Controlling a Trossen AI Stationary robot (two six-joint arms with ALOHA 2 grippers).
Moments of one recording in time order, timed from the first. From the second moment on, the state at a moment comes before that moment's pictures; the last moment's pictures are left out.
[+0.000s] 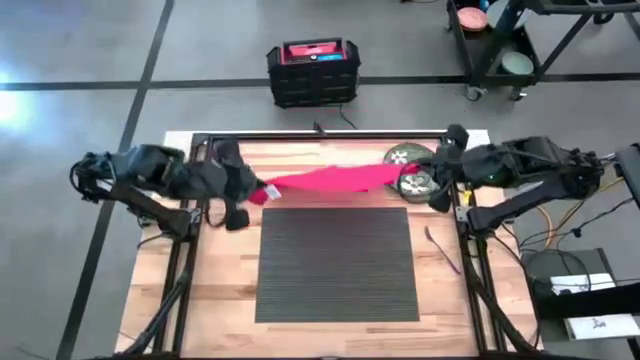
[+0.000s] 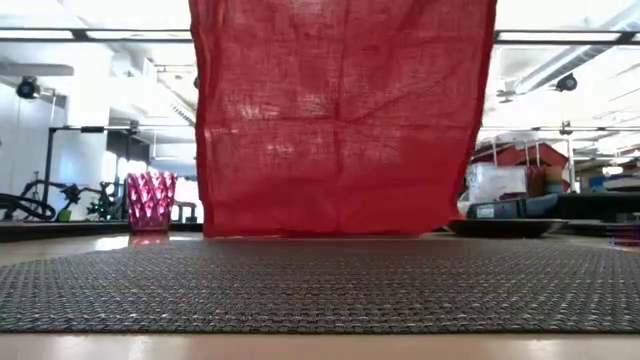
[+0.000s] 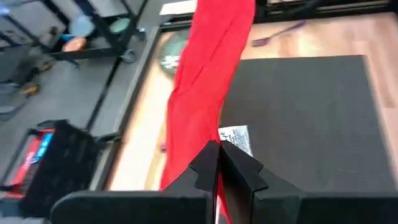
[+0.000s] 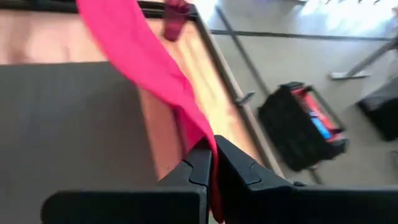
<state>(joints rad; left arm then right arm) -0.33 1.27 1.72 -1.20 -0.51 -0.19 0.22 1.04 1.53 -1.20 0.51 0.16</state>
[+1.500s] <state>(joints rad) -0.91 1.83 1.53 -0.84 -0.32 -0.89 1.04 1.82 1.40 -0.97 0.51 1.18</state>
